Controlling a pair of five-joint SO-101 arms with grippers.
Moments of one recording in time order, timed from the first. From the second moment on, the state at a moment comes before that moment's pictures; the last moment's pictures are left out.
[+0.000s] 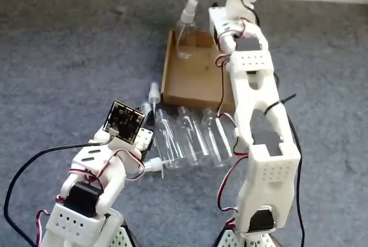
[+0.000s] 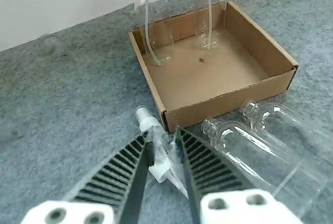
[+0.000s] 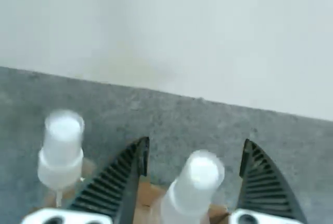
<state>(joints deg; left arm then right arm) 15.1 -85.4 76.2 43.1 -1.7 -9.2 26.1 -24.6 26.2 4.8</state>
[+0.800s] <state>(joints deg) 15.1 -85.4 76.2 43.1 -1.7 -14.5 22.4 -71.5 99.9 7.6</state>
